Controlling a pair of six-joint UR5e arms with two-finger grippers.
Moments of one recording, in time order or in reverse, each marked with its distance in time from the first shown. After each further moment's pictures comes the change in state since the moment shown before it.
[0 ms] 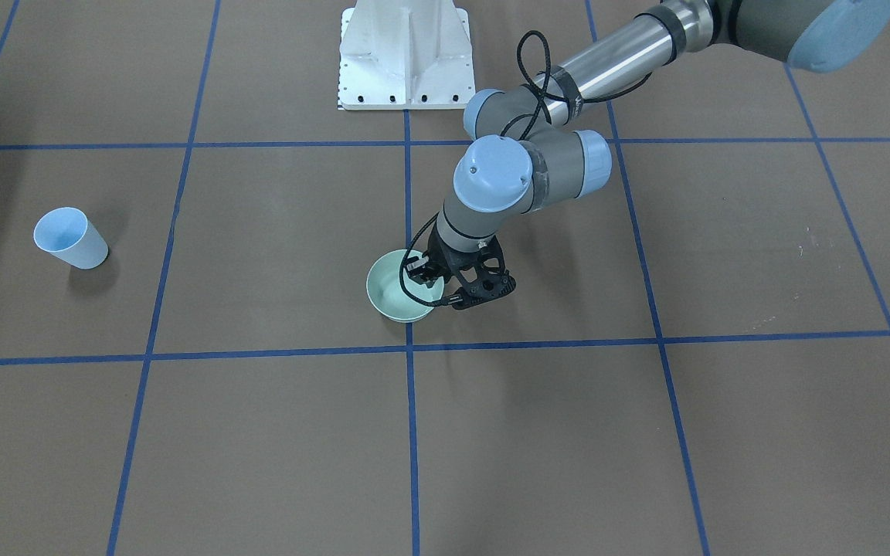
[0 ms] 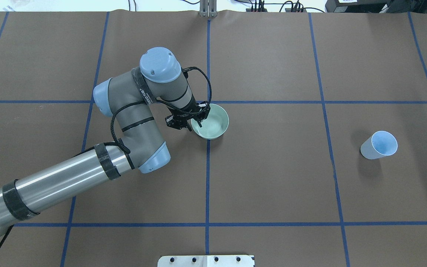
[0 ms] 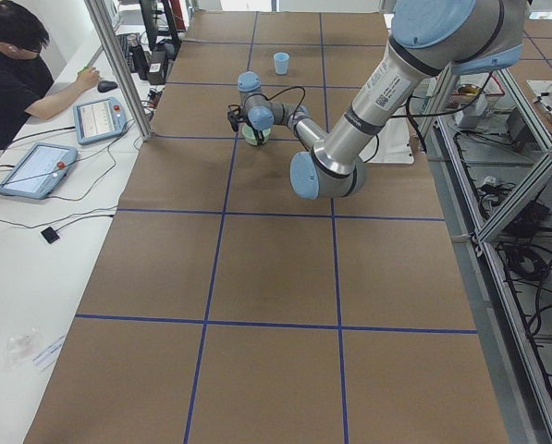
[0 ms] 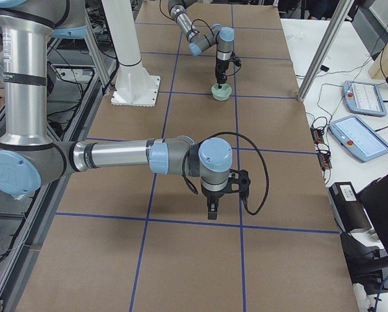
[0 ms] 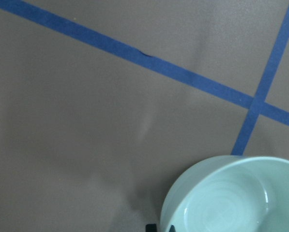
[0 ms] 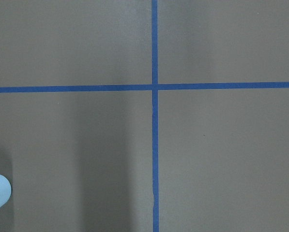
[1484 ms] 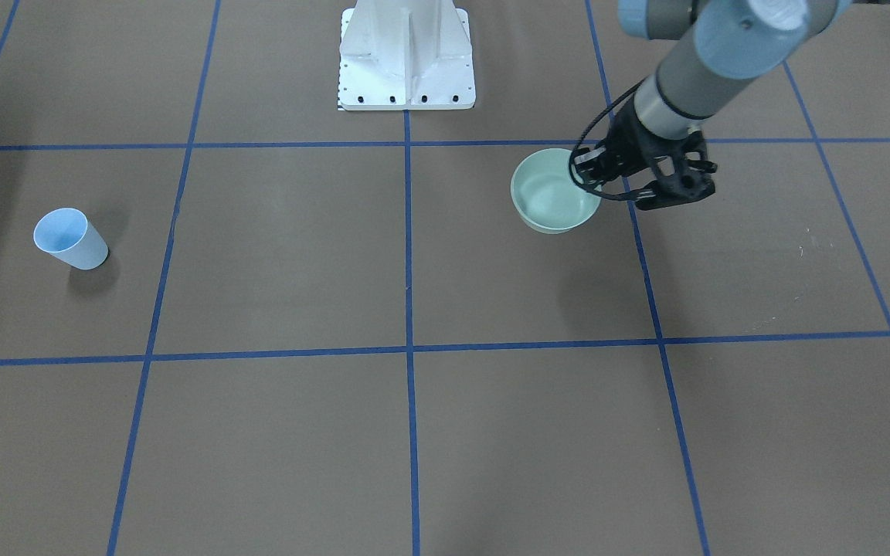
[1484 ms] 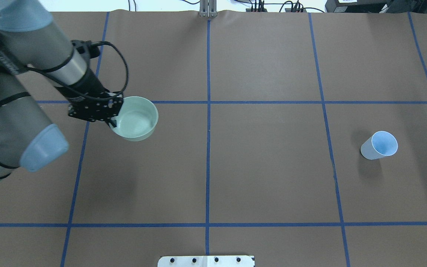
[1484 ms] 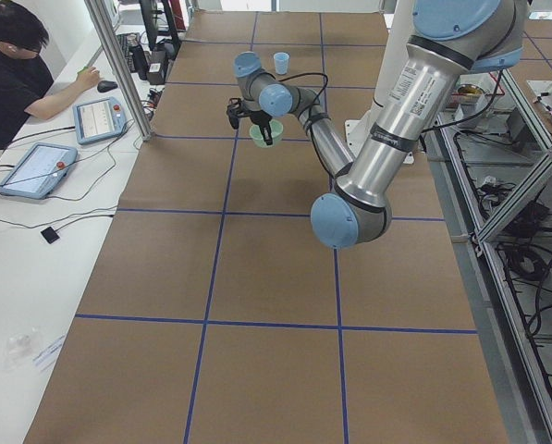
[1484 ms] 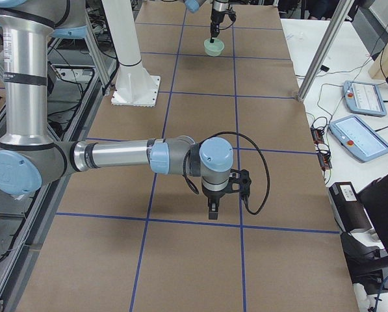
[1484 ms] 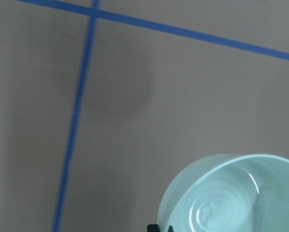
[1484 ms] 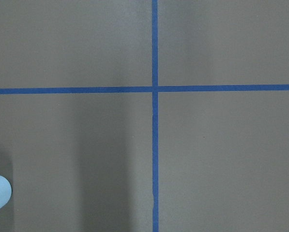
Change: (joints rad) left arm -0.184 0.278 -0.610 0.586 -0.216 0.337; right arm -0.001 0.001 -0.010 0.002 -0.001 -0.001
